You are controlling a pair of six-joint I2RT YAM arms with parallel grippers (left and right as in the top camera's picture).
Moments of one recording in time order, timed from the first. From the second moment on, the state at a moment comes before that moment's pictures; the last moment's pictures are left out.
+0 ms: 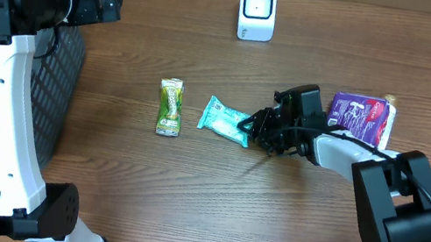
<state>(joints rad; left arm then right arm) 0.12 1.75 2.36 -1.52 0.09 -0.20 0.39 1.98 0.98 0.02 -0.65 0.84</state>
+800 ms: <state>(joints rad) 0.12 1.75 2.36 -1.52 0.09 -0.20 0.22 1.66 1.11 -0.34 -0.79 0.58</state>
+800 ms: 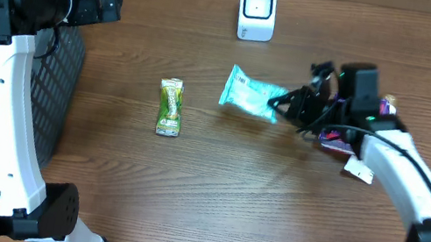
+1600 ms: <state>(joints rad) 0.12 1.75 2.36 -1.52 0.09 -0.20 0.39 1.63 1.69 -0.84 -0.12 0.28</state>
